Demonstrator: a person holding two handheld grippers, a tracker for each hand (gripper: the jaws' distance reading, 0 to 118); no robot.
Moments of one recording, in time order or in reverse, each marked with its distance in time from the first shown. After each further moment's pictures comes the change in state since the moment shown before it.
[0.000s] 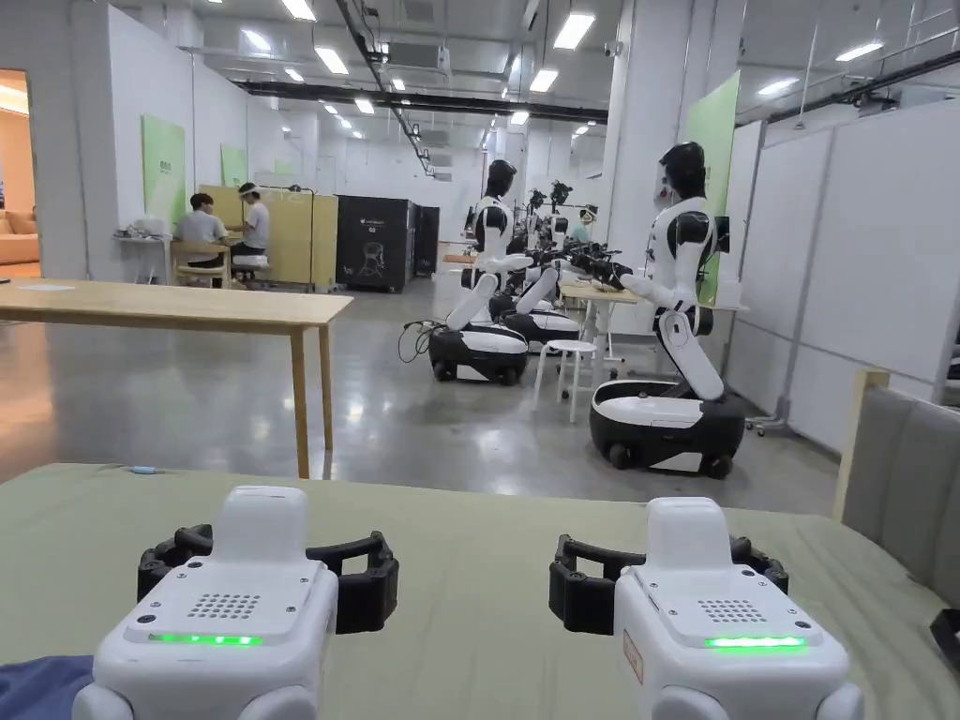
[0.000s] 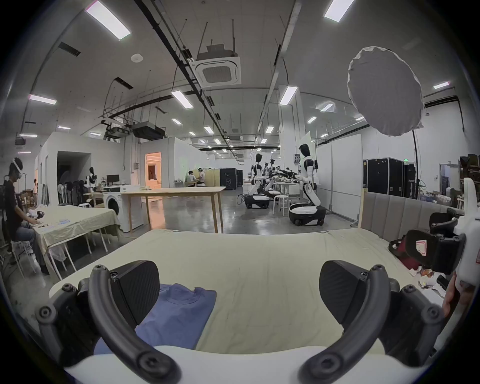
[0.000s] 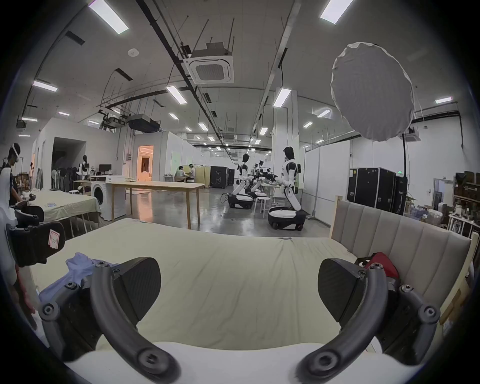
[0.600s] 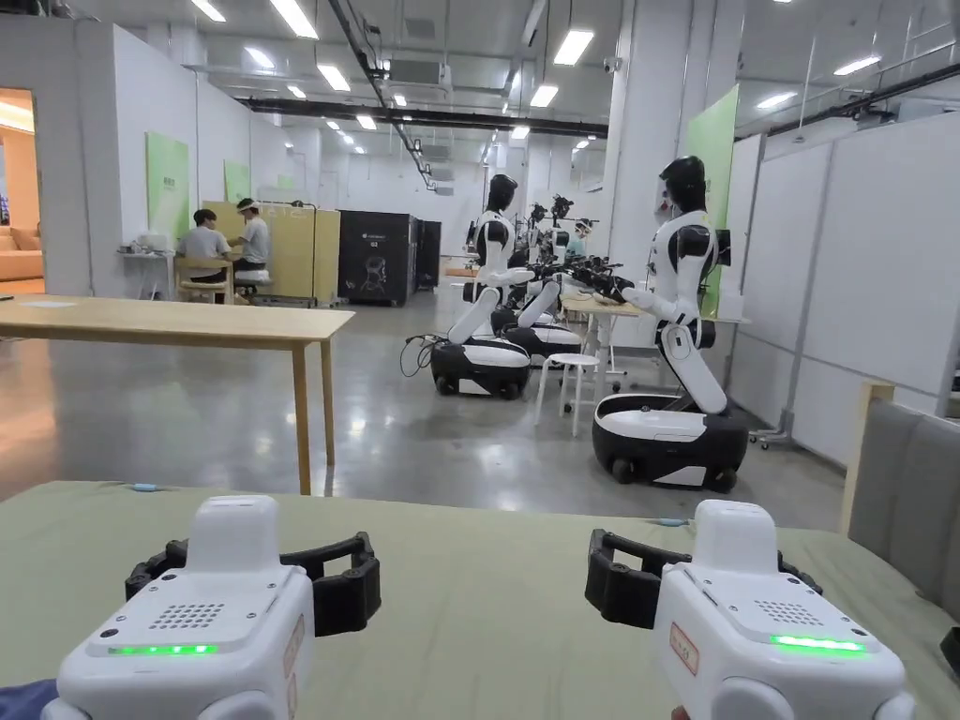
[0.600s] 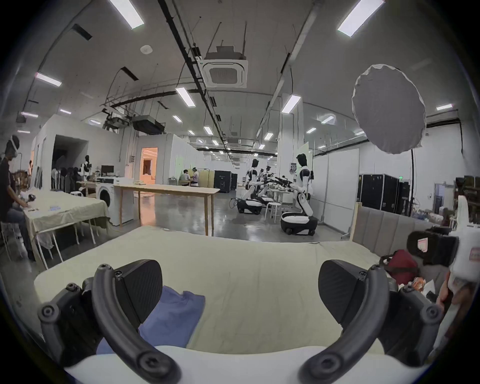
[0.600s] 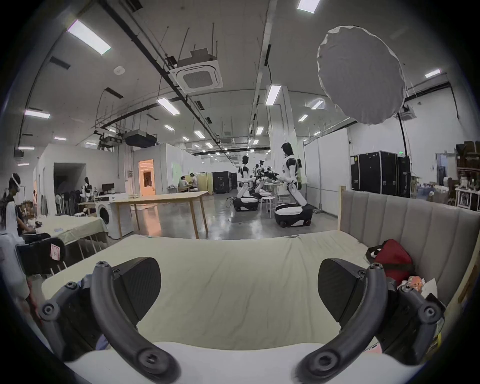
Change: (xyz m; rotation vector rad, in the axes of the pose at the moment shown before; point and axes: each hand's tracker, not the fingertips) left arm -0.020 0.005 -0.017 0.031 -0.054 0.090; right arm 0.035 0.009 -0.016 0.020 0.037 -0.135
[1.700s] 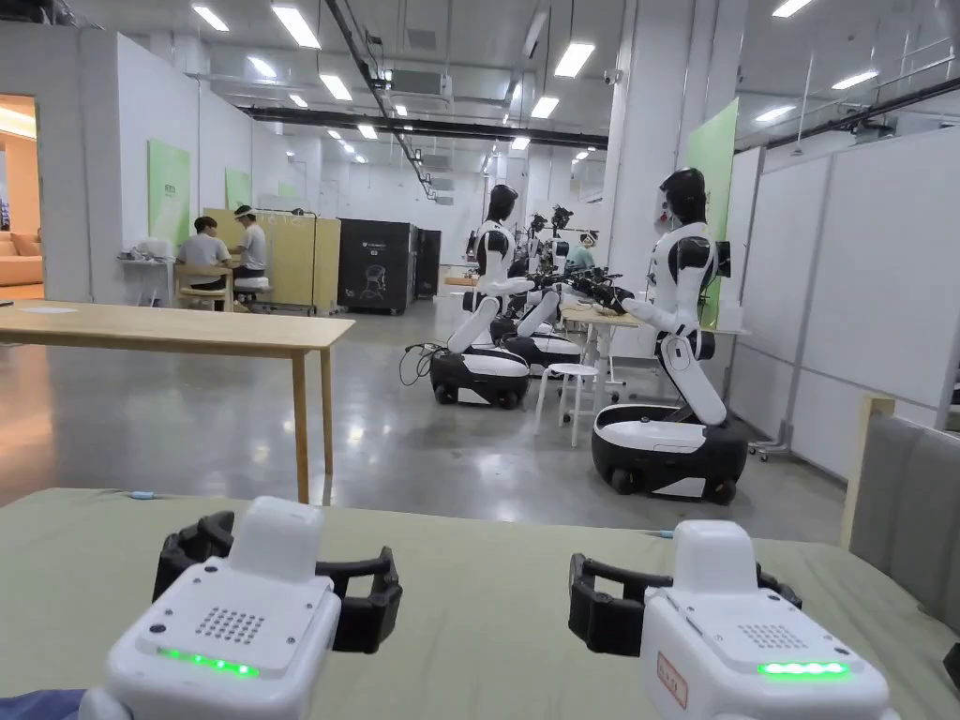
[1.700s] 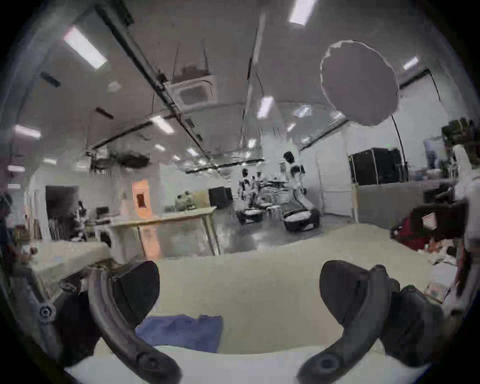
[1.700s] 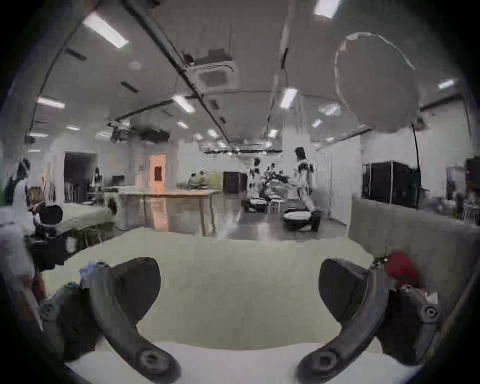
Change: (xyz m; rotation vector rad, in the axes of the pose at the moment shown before) left arm 0.007 -0.013 -0.012 0.064 -0.051 -0.213; right arm -0.012 -0.018 -0.002 -0.003 0.055 0.063
